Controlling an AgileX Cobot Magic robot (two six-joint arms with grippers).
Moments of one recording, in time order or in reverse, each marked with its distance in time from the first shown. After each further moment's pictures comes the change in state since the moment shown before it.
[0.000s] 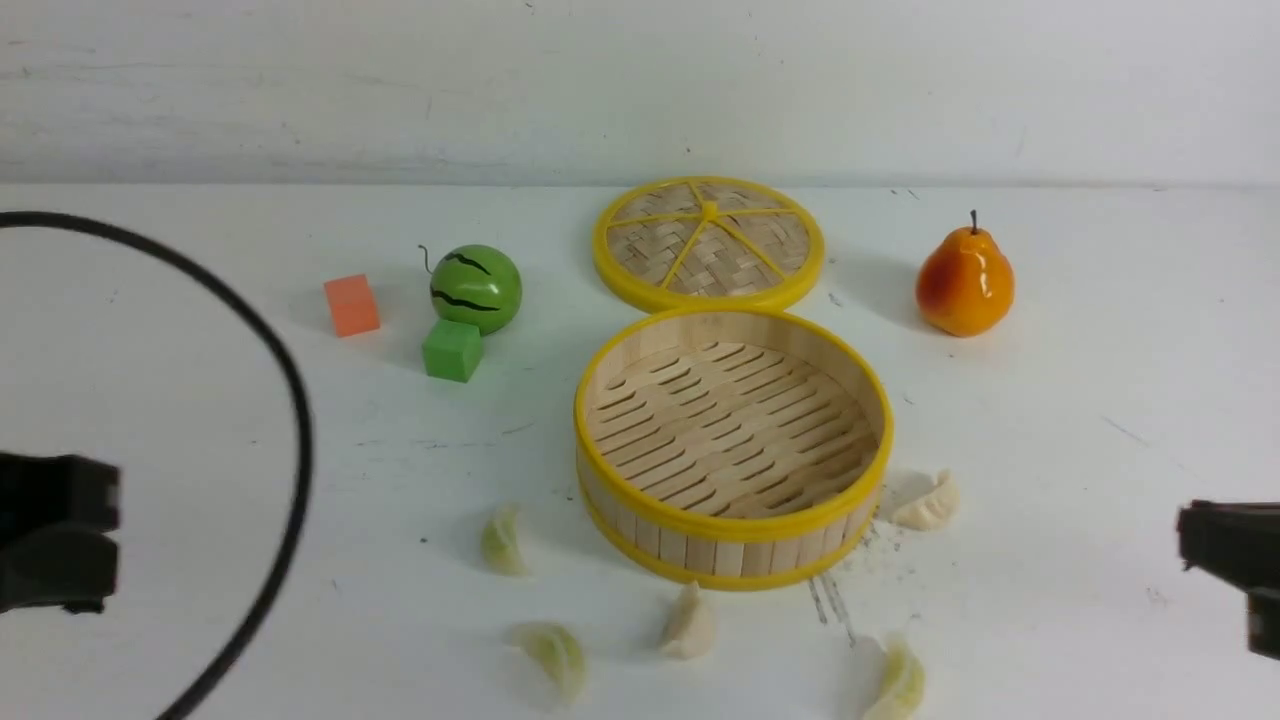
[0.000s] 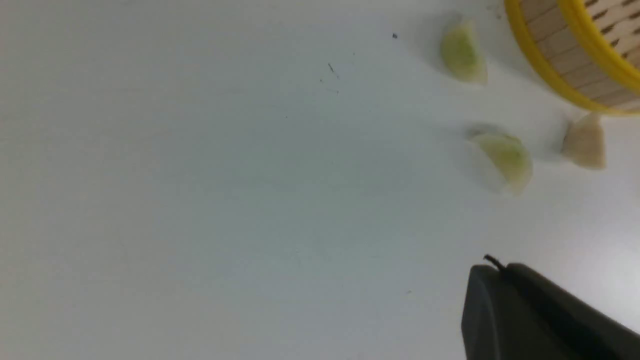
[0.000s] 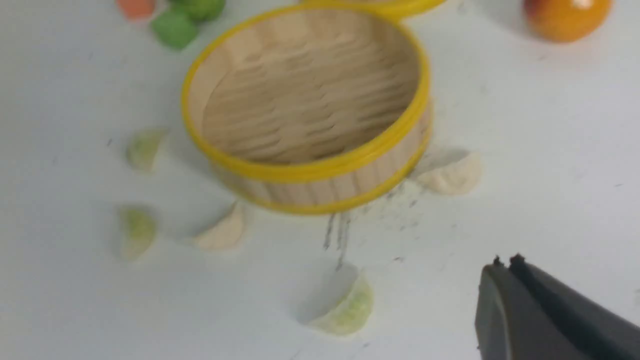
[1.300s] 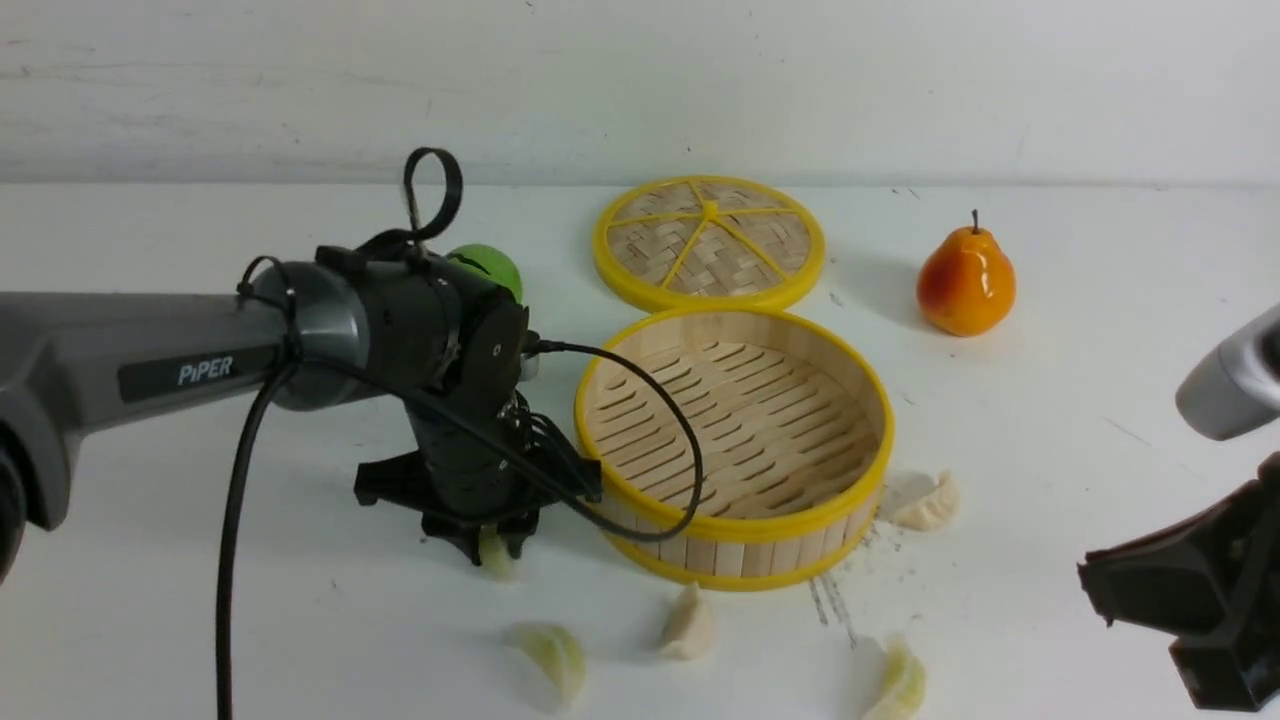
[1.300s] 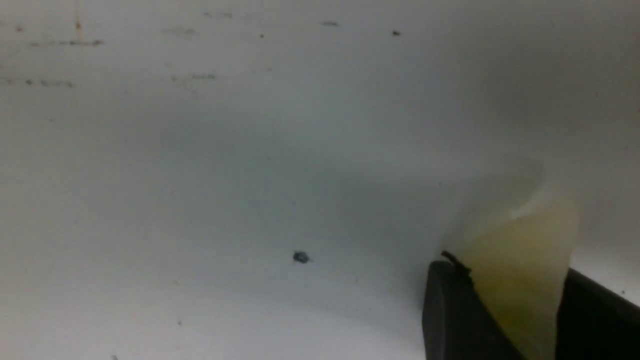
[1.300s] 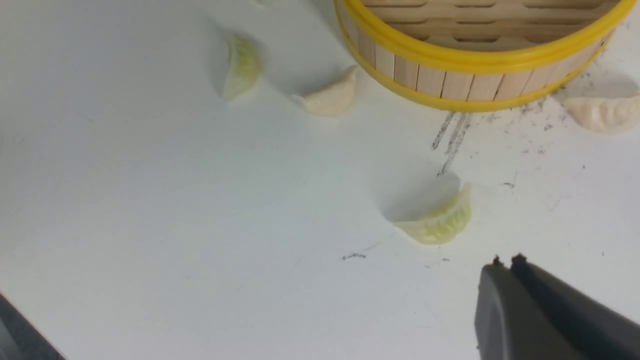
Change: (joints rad) right arm 0.201 0.143 -0.186 -0.188 0.220 0.087; left arm -0.391 1.046 -0.468 0.336 -0.270 -0.449
